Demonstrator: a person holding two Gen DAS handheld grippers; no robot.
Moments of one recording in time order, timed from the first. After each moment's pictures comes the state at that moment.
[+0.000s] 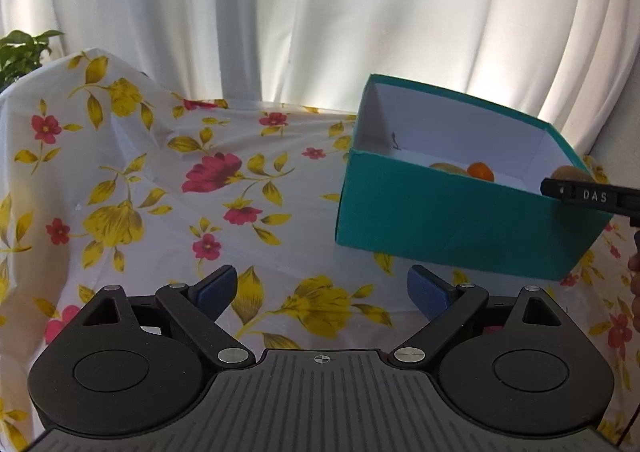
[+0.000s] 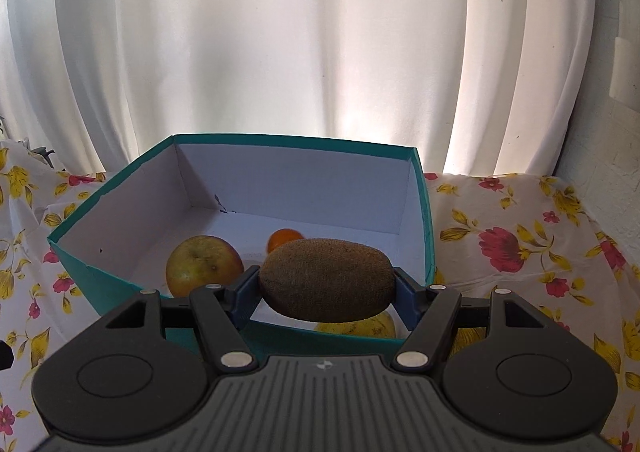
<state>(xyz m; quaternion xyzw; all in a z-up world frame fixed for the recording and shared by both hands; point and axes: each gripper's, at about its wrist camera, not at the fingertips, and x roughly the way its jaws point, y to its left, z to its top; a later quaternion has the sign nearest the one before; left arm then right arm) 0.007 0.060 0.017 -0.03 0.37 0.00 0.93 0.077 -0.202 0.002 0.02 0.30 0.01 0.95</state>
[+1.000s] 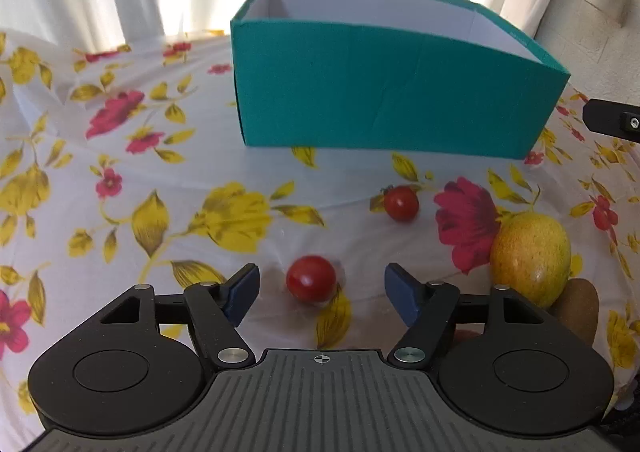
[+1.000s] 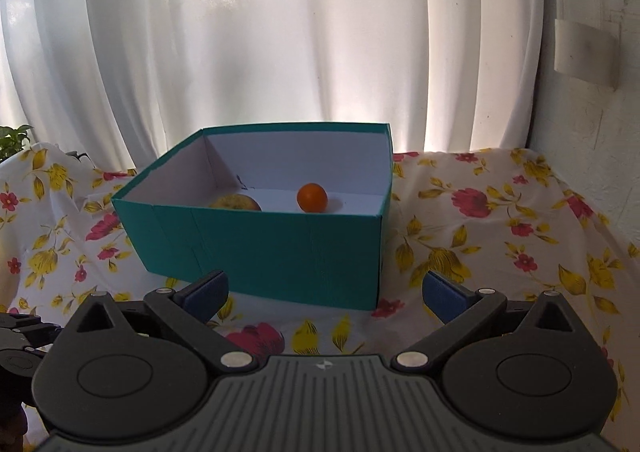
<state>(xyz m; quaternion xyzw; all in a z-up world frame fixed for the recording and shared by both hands) 0.001 0.025 -0.047 0.02 0.45 -0.11 0.88 -0.037 -0.214 0.005 0.05 0.29 0.01 0.96</state>
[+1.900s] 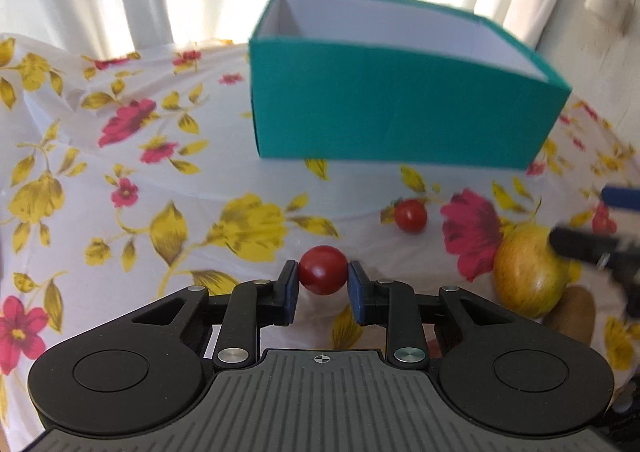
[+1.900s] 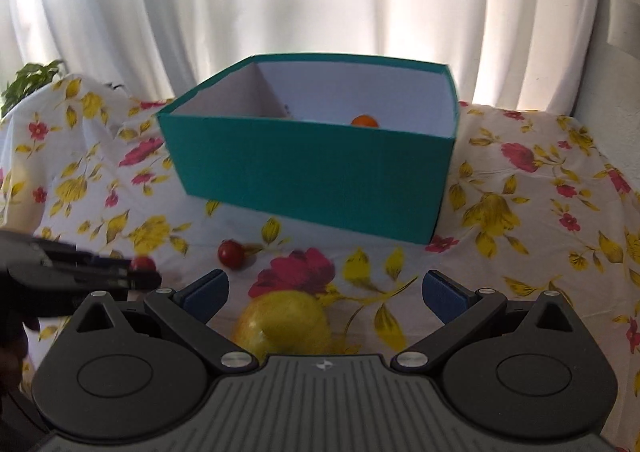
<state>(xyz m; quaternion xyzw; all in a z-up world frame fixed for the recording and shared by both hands) -0.001 0.035 -0.029 0.02 0.44 -0.10 0.89 -0.046 -0.174 -0.020 0.01 0.36 0.08 0.93</state>
